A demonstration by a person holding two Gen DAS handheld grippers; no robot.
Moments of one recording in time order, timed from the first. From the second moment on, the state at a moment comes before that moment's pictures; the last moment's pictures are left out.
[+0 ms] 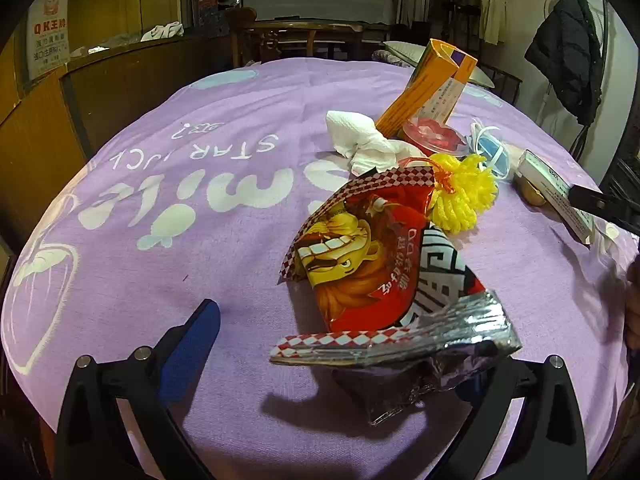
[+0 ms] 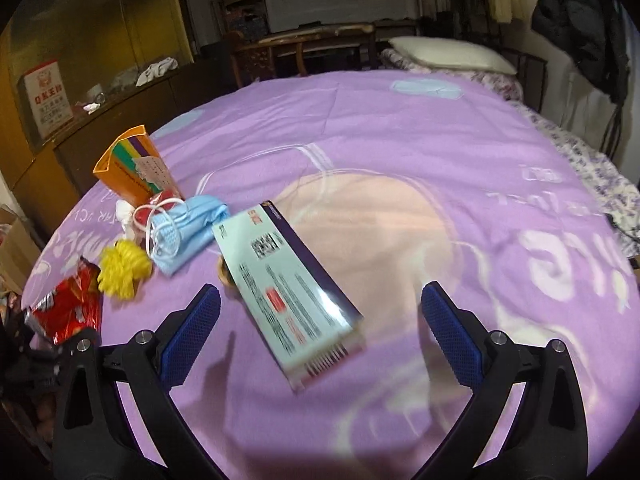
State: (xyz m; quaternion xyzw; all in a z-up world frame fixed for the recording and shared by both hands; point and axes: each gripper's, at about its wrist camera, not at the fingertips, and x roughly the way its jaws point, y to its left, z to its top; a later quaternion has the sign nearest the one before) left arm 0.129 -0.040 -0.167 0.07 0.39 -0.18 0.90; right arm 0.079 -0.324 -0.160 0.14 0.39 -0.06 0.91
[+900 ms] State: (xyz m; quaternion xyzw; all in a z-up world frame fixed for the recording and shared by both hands) left arm 0.141 -0.030 -0.153 0.01 0.42 -0.20 0.89; right arm 0.051 -0.272 -0.162 0.07 0.38 -0.02 0.92
